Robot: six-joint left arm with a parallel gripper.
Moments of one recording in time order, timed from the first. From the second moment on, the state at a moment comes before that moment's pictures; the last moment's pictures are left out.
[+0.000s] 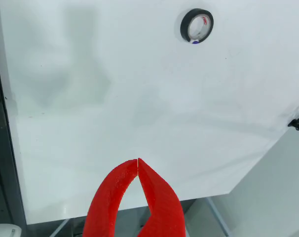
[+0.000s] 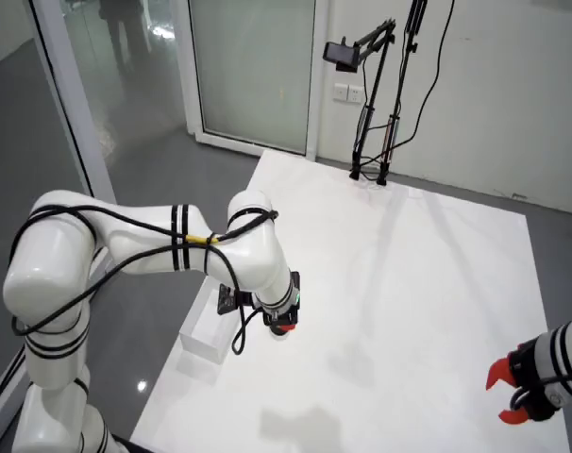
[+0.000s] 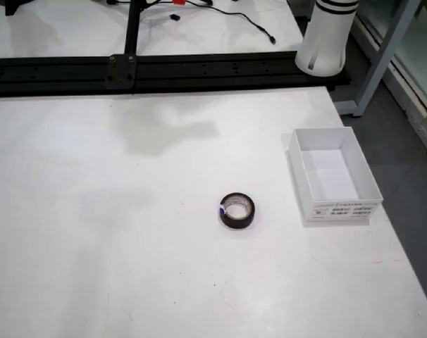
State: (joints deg) arm -63.5 20.8 73.3 14.8 70.5 -80.5
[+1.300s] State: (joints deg) arm -63.7 20.4 73.9 14.8 70.5 -80.5
